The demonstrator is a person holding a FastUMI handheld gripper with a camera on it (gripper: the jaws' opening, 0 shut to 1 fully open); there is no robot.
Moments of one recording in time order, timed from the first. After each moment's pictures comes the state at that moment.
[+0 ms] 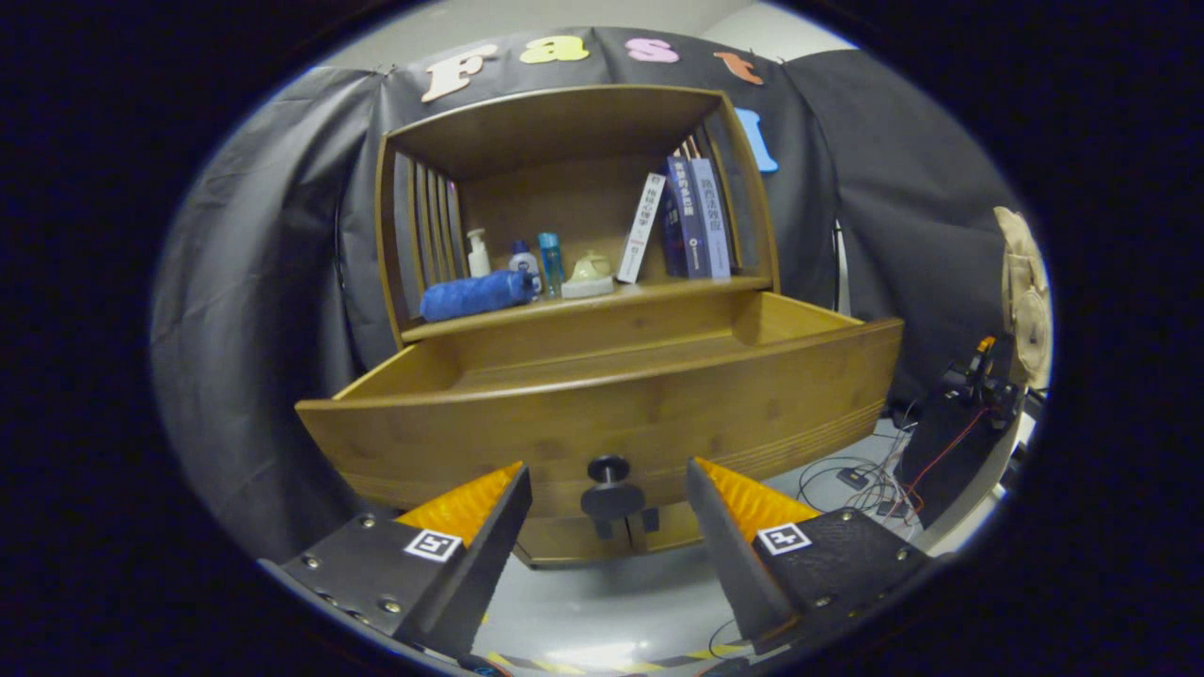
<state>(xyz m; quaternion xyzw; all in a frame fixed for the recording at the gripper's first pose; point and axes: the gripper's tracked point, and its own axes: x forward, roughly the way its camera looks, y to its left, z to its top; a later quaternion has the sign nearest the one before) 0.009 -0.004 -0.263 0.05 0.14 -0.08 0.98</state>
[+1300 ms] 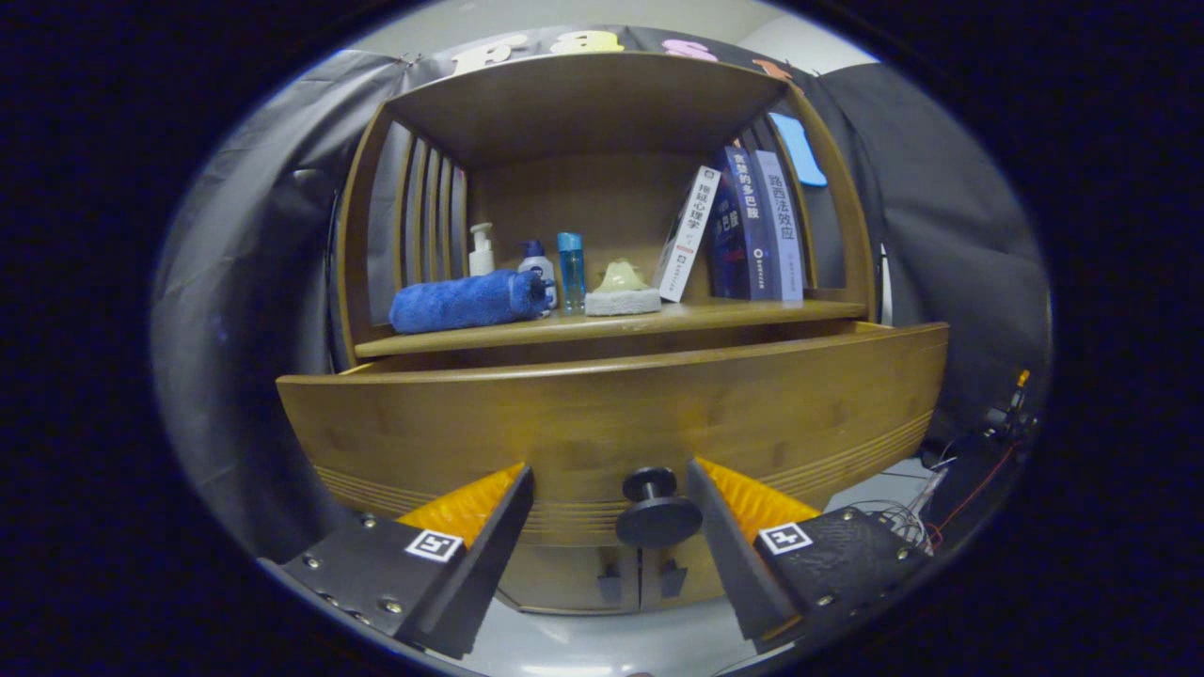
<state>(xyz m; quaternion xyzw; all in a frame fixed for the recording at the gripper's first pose) 0.167 0.005 -0.264 0.03 0.10 -0.06 0.99</state>
